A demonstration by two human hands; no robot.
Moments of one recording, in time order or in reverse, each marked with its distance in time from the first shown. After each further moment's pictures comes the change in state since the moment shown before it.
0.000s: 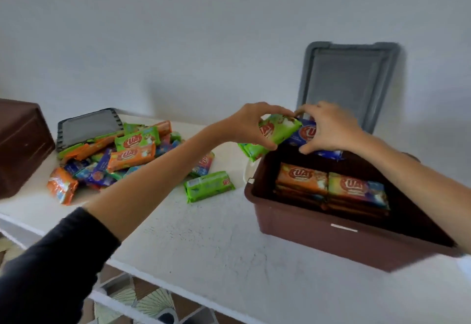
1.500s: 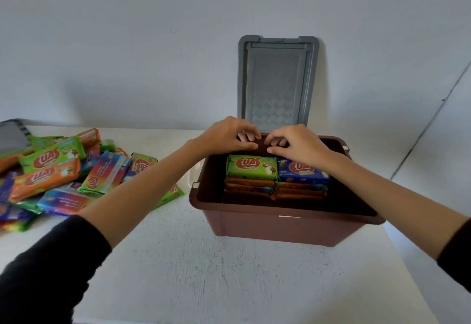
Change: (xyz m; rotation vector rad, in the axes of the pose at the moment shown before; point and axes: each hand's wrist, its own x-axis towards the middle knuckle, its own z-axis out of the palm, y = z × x) left_hand 0.059 0.002 0.068 0.043 -0.055 0.225; right_hand -0.043 0.053 0.033 0.193 -0.003 0.075
